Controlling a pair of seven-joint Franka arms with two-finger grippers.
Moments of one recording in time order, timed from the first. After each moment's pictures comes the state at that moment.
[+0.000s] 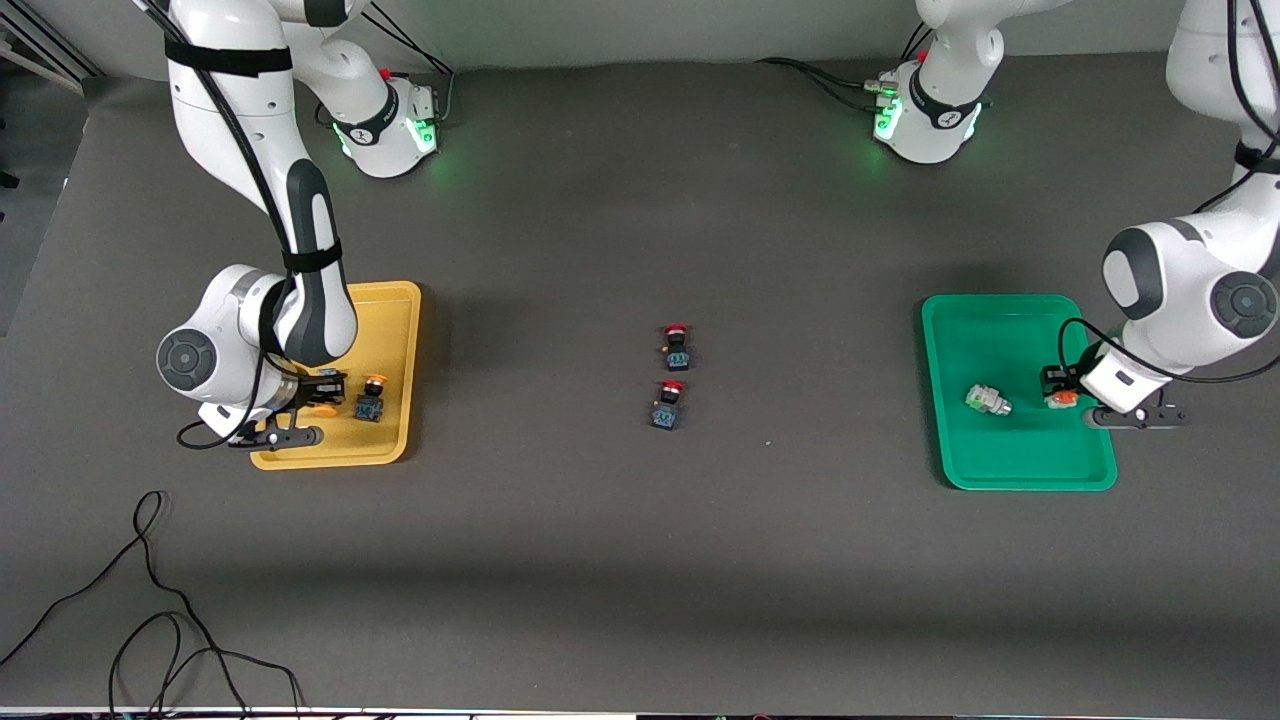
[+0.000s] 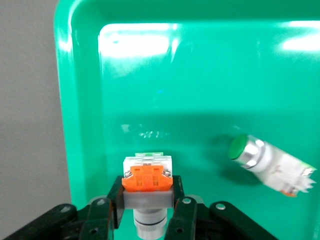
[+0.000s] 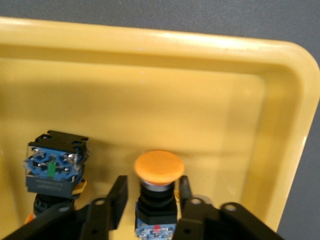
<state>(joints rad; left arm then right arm) 0.24 0.37 -0.01 -2.20 0.05 2.55 0.19 0.76 0.60 -0.80 -2.11 0.45 2.33 -0.41</state>
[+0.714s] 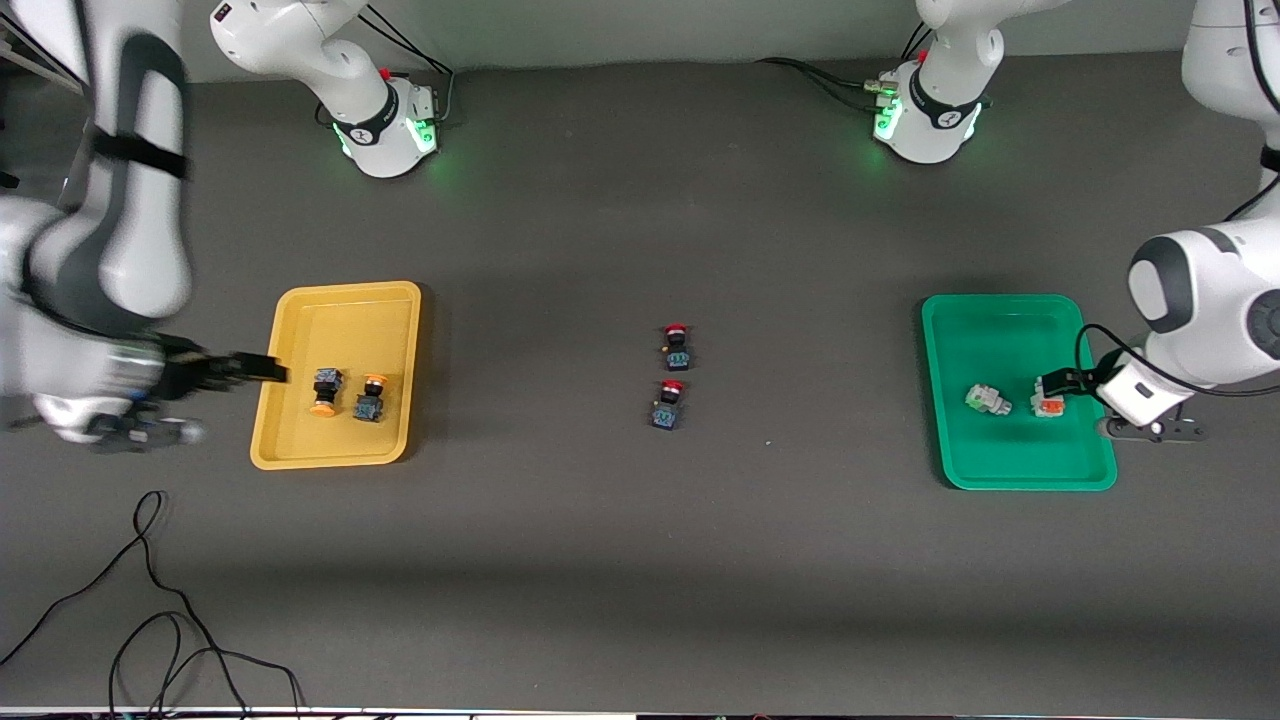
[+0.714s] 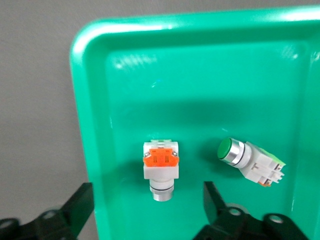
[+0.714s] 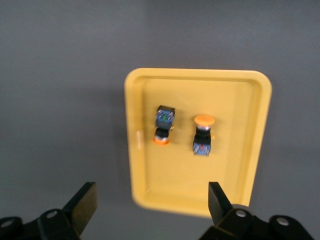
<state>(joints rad) 0.23 0.36 -0.02 -2.04 0.05 2.32 0.23 0.78 0.39 -1.02 -1.62 0.45 1.58 -0.34</state>
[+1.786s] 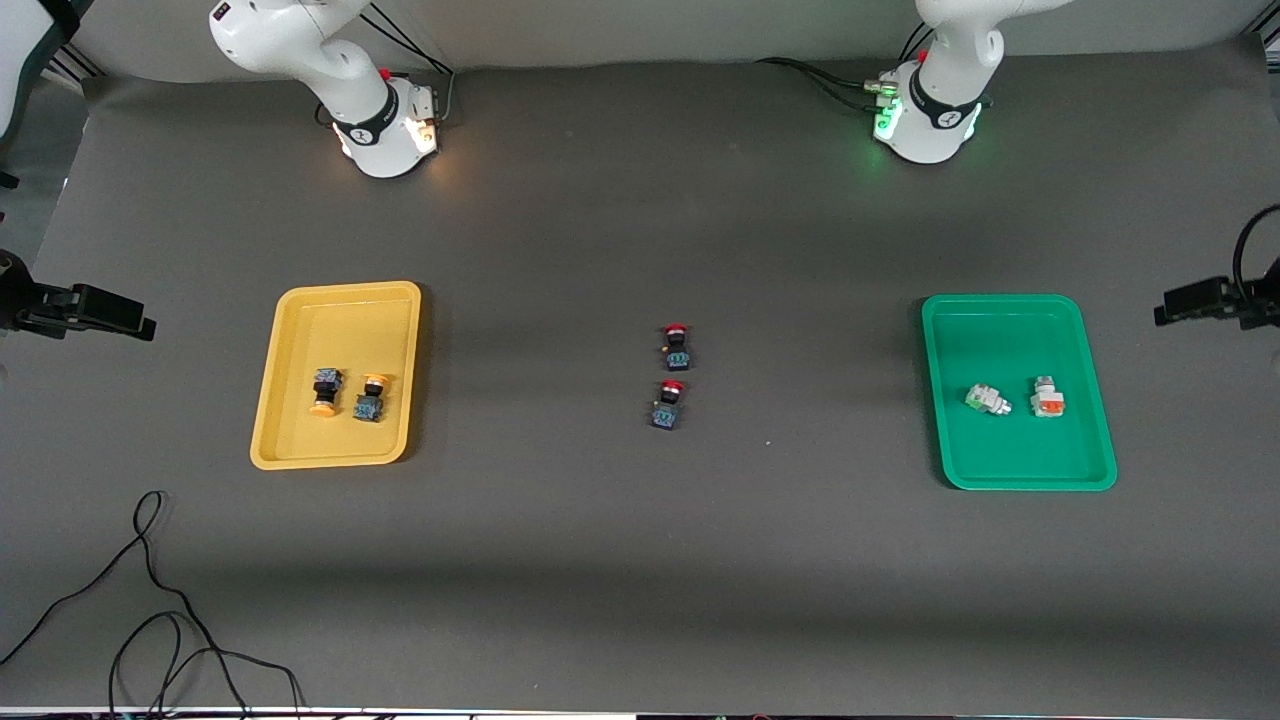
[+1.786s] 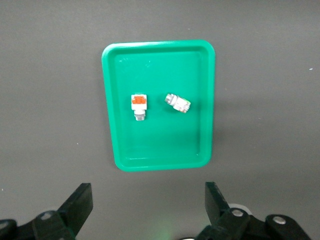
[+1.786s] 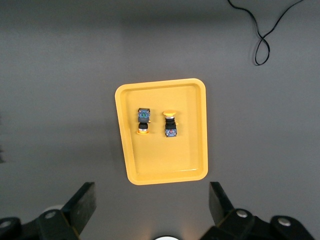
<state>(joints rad) 0.18 0.10 -0.04 -1.59 -0.01 1.55 0.18 0.74 0.42 -1.07 -1.18 0.33 1.29 -0.17</state>
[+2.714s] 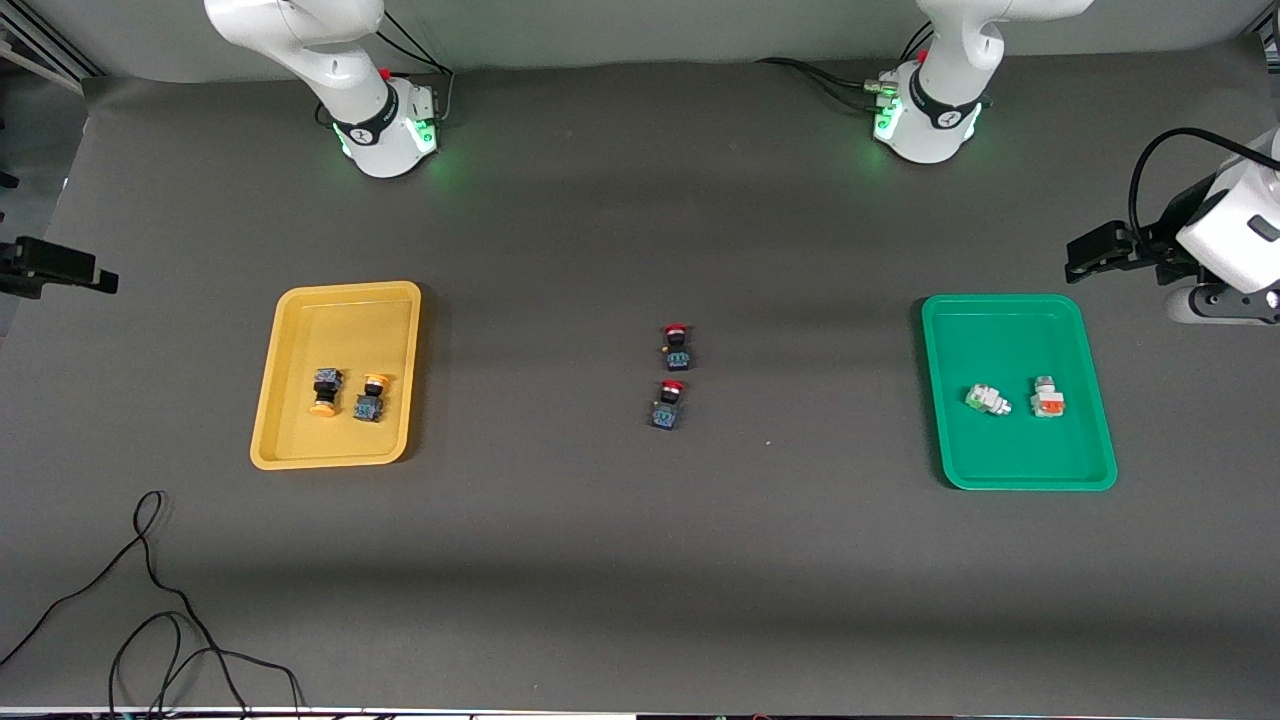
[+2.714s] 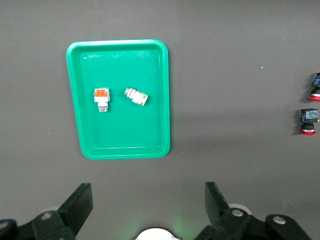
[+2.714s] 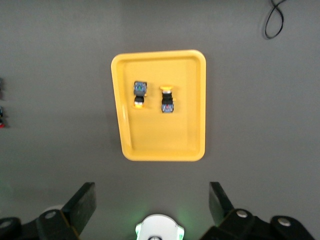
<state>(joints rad) -0.10 0.02 0.05 -1.59 -0.02 1.49 -0.02 0.04 0.07 -0.23 -1.48 0.09 1.40 -0.17</state>
